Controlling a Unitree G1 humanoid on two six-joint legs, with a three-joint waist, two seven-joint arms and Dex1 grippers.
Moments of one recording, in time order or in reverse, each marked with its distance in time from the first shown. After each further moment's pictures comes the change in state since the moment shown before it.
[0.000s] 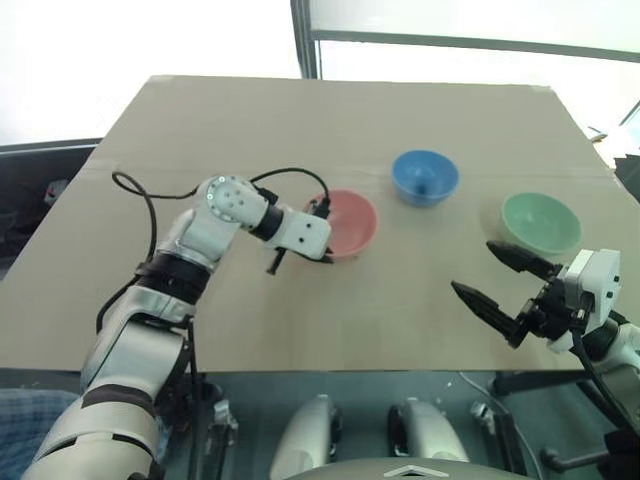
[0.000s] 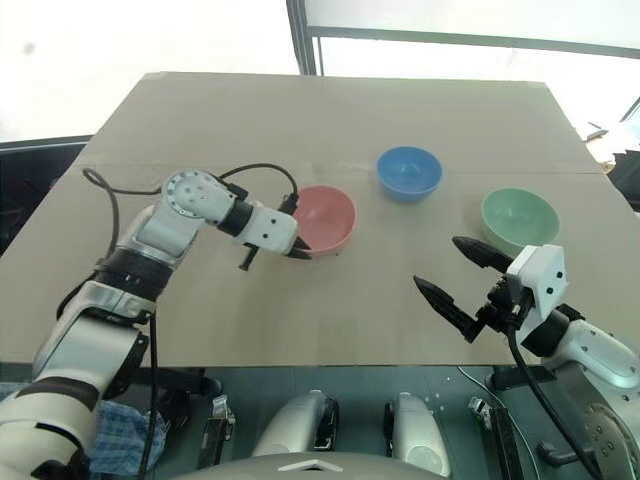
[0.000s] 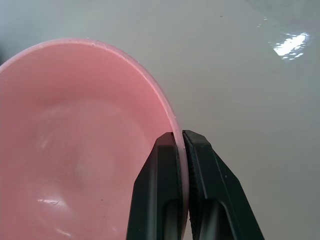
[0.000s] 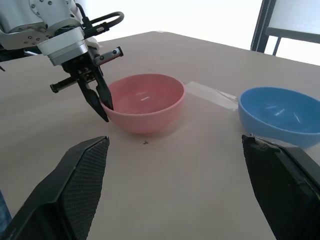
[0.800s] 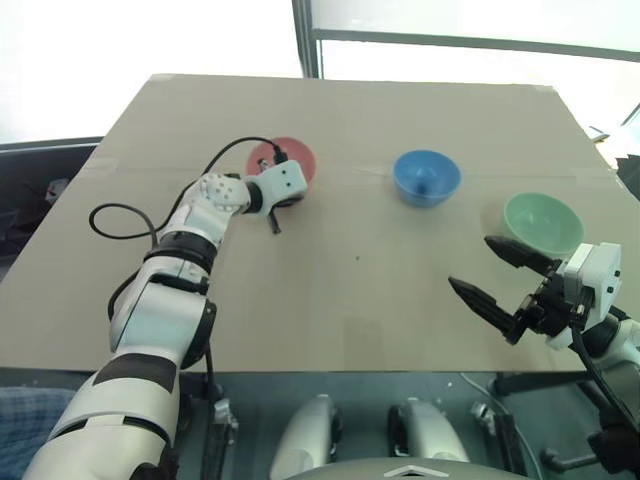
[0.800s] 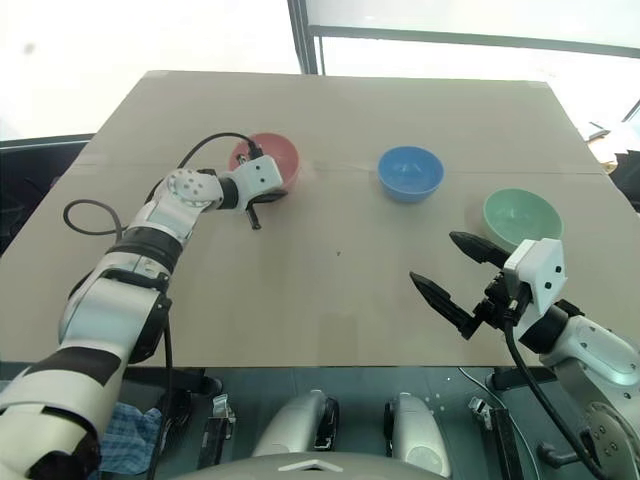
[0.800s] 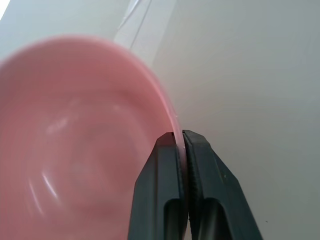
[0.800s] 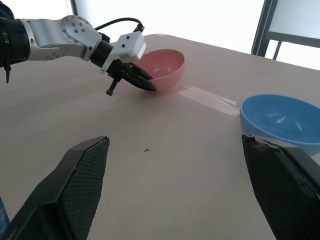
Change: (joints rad) left arm -0.211 -0.119 0.105 0.714 0.177 -0.017 0.697; right arm -0.027 -0.011 -0.005 -0.037 0.031 0.048 -0.040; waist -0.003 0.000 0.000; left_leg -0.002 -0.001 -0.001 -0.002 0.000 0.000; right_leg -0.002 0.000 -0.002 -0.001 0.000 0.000
